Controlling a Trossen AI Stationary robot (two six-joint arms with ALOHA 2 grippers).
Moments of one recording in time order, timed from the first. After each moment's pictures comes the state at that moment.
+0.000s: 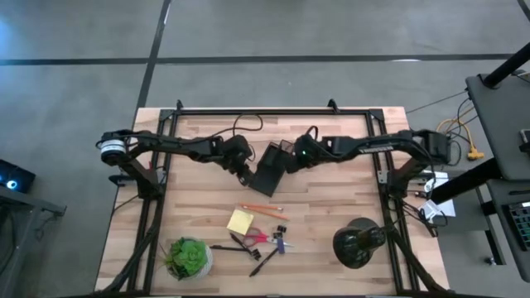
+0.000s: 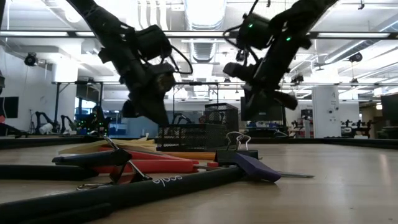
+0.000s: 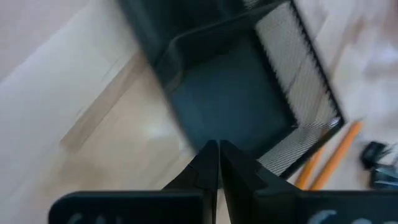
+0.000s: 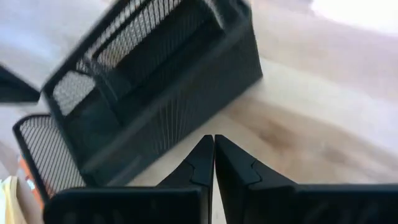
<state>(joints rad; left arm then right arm) 0.26 1.57 0.86 -0.20 0.20 -0.49 -0.23 1.62 0.96 -0.36 0.10 0.94</state>
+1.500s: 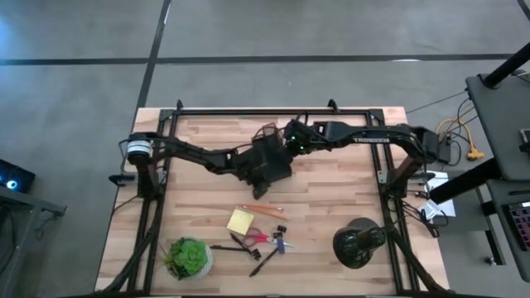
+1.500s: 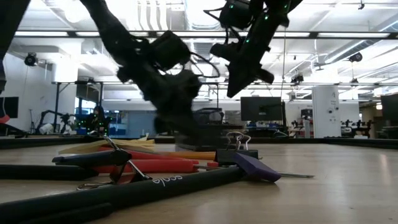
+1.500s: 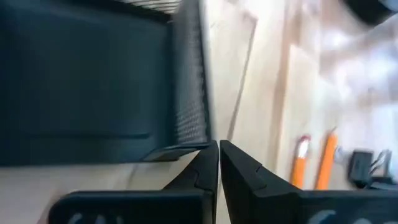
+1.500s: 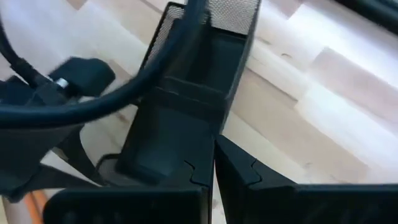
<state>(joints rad) 0.15 1.82 0.94 0.14 0.24 -0.39 -0.23 1.66 1.27 -0.64 0.20 0.64</state>
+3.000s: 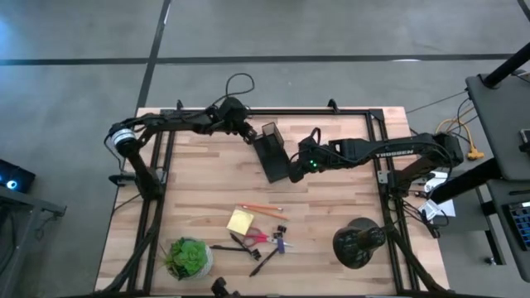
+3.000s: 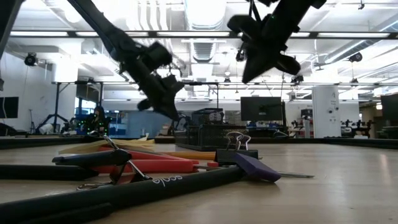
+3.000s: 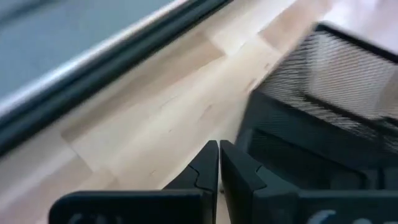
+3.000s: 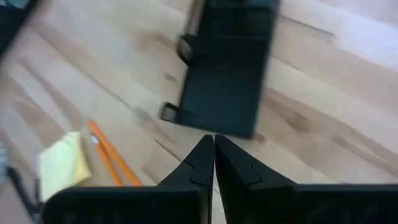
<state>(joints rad) 0.62 1.70 1.01 -0.07 0.06 -0.24 -0.05 1.47 1.09 -0.56 0.23 0.93</state>
